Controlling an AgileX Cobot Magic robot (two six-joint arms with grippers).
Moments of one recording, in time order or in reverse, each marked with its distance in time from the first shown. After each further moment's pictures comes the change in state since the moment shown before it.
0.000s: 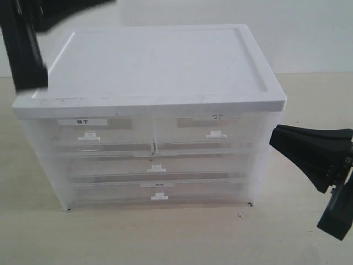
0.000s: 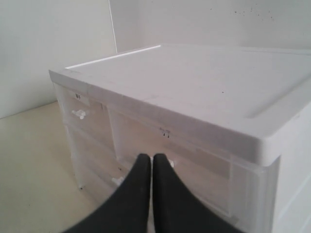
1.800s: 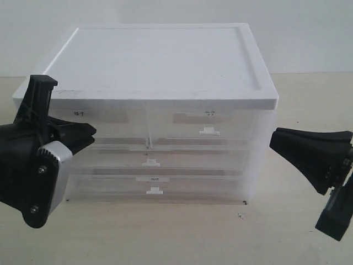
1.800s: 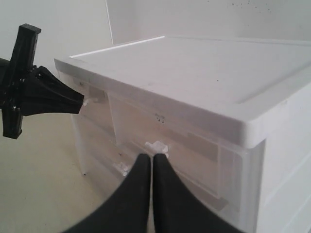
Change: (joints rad) left arm -0.107 0.079 0.495 -1.336 0.432 2.428; right arm 0.000 0.000 0.000 -0.006 0.025 -0.002
